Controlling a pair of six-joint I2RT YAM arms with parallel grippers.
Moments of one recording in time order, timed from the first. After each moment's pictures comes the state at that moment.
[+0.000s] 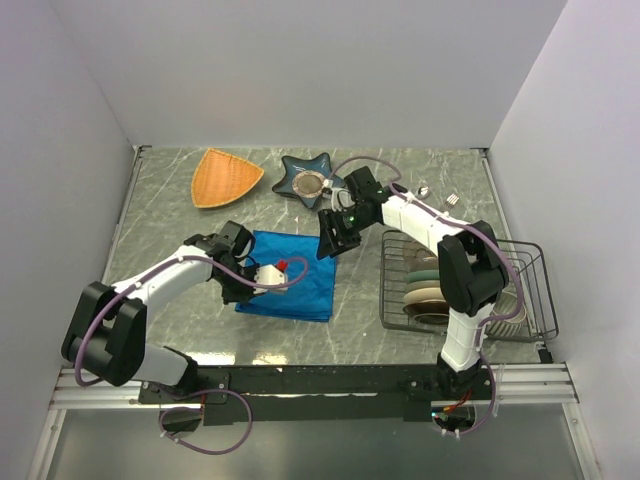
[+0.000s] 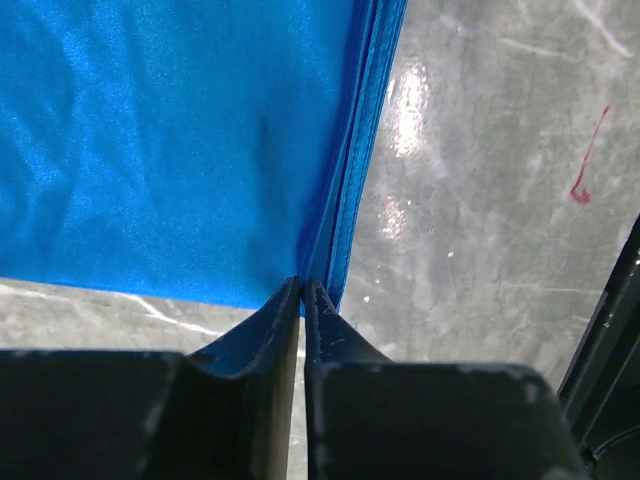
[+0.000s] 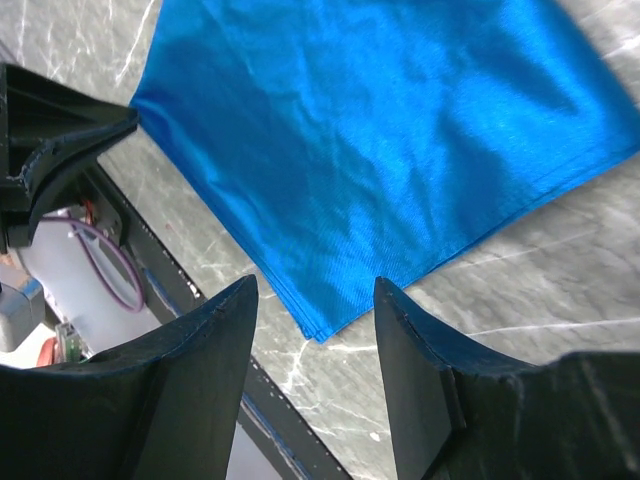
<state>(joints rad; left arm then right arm) -0.45 1.39 0.83 -0.81 0.36 1.05 0.49 1.87 1.41 -0.66 -0.62 0.18</state>
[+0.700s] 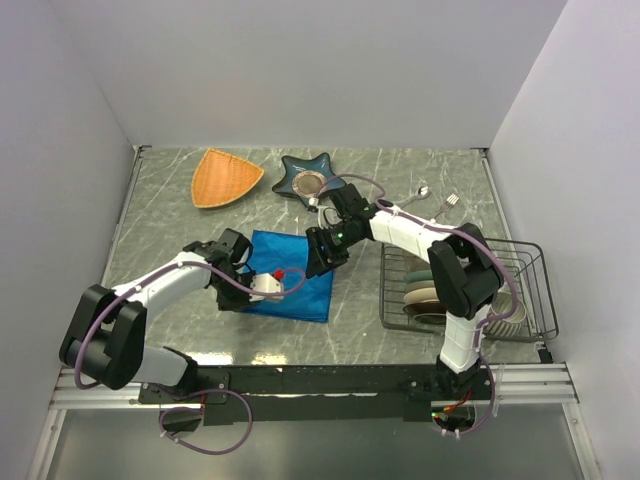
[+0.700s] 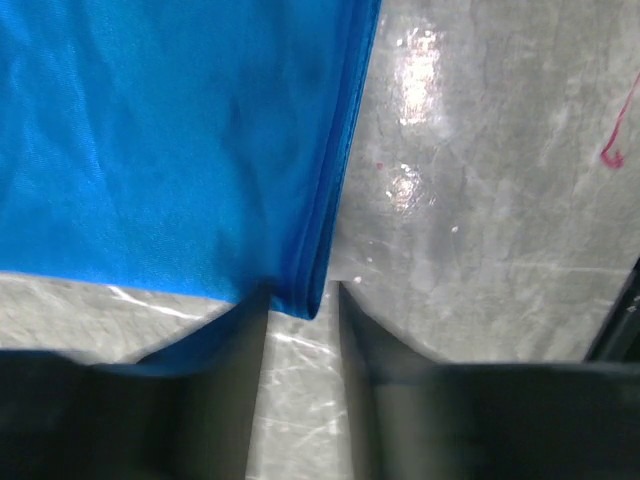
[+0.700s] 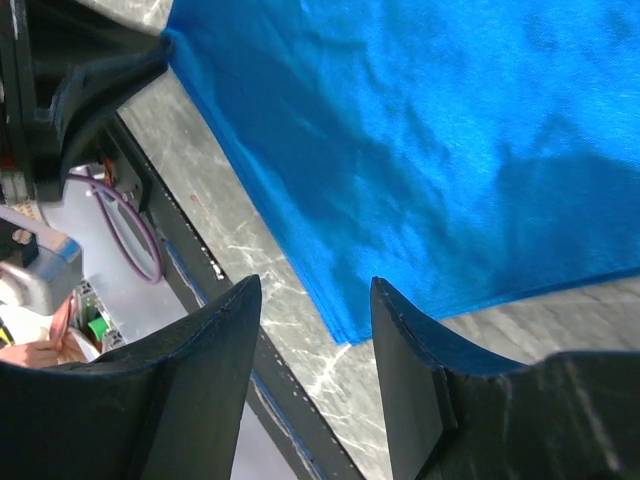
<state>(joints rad) -0.44 1.37 0.76 -0.78 0.28 1.08 0.58 1.87 1.30 -0.55 -0.70 0.23</state>
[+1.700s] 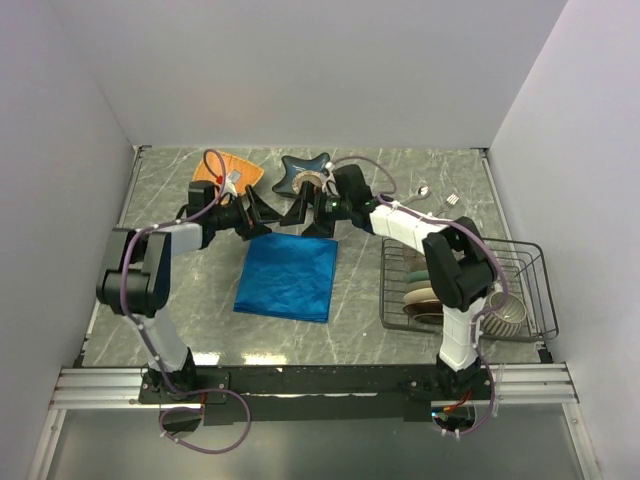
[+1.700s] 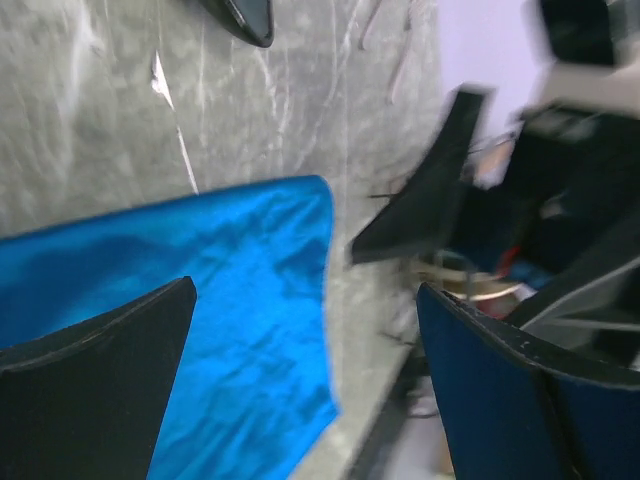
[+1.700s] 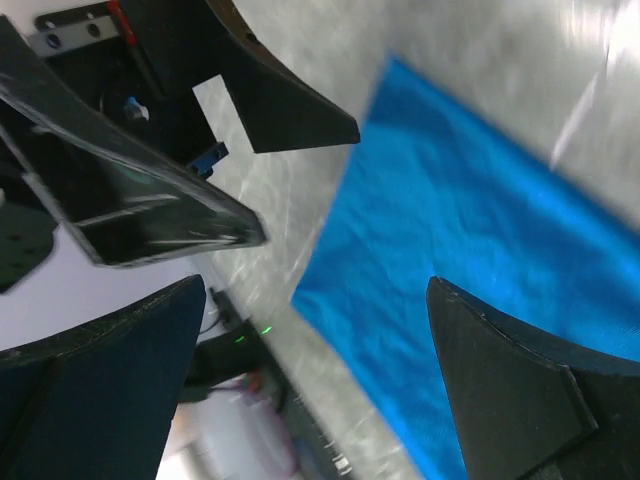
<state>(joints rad) -0.11 1.76 0.96 0.24 0.87 -0.68 0.54 1.91 1.36 -0.06 -0.58 0.80</state>
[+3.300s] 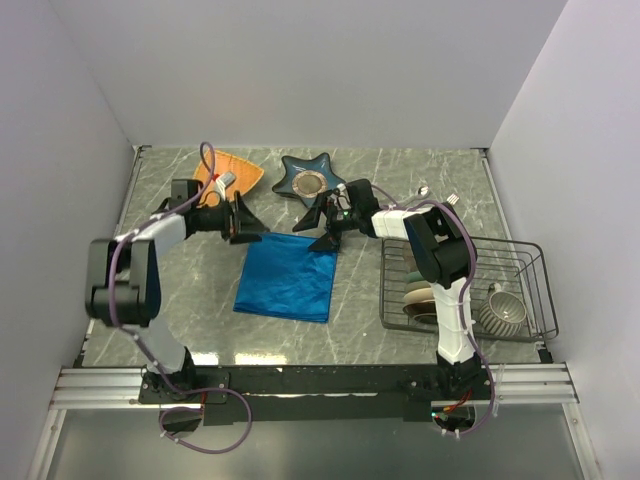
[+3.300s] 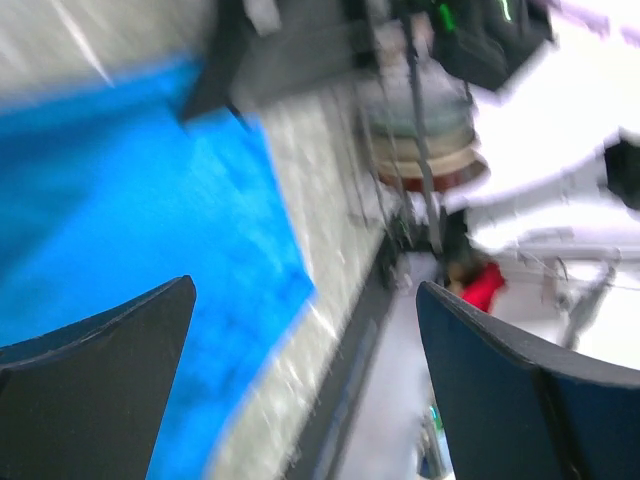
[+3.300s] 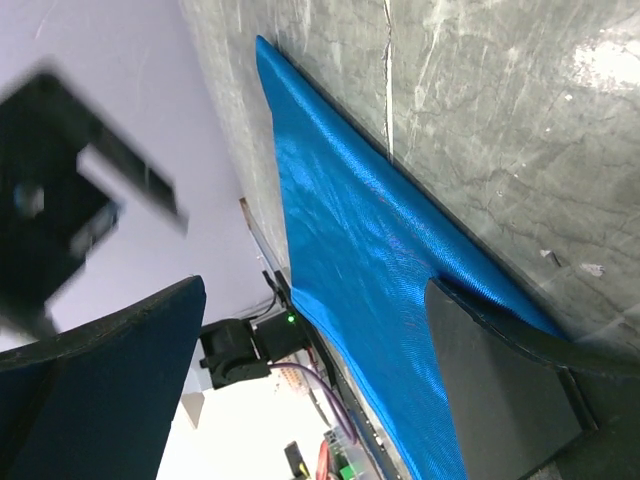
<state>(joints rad) -0.01 1.75 1.05 -0.15 1.16 -0.35 0.42 2.18 1.31 0.14 -0.83 1.02</state>
